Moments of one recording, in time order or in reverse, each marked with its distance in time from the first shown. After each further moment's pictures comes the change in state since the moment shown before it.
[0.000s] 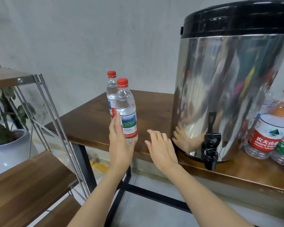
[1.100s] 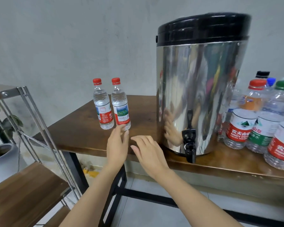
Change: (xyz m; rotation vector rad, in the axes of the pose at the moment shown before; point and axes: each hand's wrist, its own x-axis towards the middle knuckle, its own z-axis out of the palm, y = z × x) left_hand 0.008 0.016 0.013 -0.013 -0.134 -0.026; right_hand -0.030 -0.006 -0.015 0.150 0.274 -0.168
